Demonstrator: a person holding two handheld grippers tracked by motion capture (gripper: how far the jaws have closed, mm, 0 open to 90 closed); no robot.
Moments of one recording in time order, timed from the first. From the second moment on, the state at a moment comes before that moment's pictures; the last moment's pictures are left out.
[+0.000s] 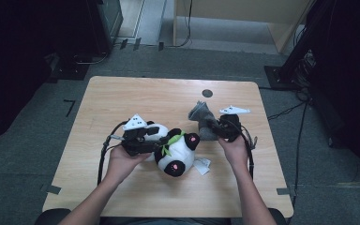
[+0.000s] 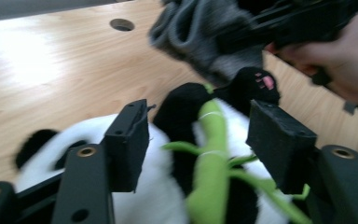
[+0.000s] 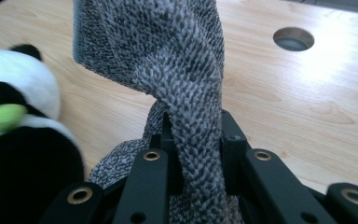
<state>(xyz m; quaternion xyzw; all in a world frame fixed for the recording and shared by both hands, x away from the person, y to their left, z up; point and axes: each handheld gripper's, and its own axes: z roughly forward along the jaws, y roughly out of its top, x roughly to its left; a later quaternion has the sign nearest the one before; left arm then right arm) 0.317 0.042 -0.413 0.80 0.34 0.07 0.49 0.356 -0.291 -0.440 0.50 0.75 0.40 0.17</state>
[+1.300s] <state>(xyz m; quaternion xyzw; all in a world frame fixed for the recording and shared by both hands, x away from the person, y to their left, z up) 0.356 0.116 -0.467 0.82 0.32 0.00 0.48 0.272 -0.257 -0.442 0.48 0.78 0.38 0.13</state>
